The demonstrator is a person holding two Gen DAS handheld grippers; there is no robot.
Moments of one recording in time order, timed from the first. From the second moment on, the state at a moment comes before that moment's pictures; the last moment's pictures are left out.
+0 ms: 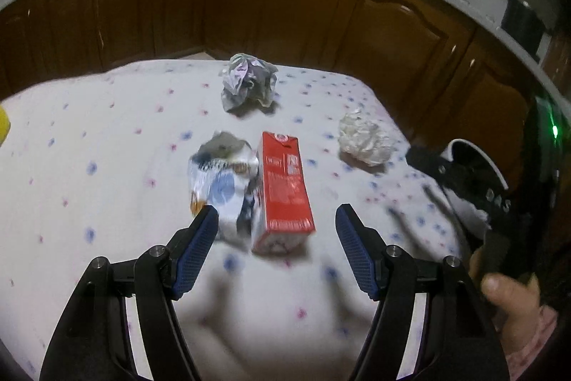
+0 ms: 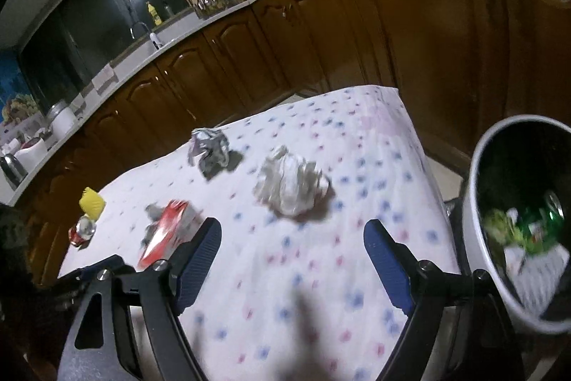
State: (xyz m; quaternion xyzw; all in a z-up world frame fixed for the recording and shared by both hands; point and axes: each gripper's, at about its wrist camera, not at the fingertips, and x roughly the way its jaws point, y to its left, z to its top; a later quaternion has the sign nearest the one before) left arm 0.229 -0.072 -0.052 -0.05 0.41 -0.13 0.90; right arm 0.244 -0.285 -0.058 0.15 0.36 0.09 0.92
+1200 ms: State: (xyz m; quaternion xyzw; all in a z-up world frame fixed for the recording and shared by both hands) left arm 0.176 -0.156 -0.036 -0.03 0.40 -0.26 0.88; right arm 0.112 -0.363 -0.037 0.21 0.32 0.05 0.92
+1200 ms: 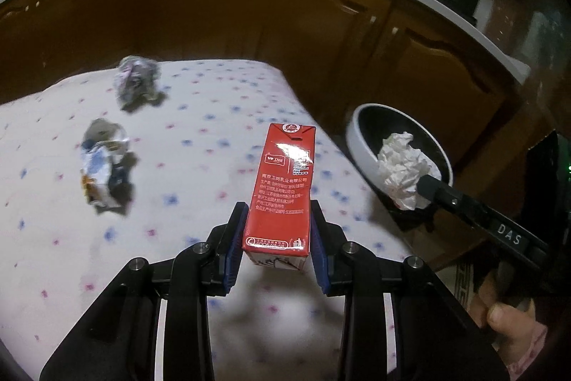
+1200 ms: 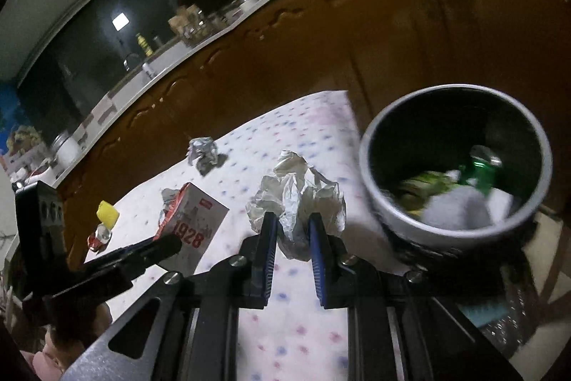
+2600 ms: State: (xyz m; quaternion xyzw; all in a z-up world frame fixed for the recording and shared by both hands) left arm 0.198 -0.329 0.001 0.07 0.38 -0.33 0.86; right arm 0.102 -0.484 -0.018 0.22 0.30 -0.06 0.93
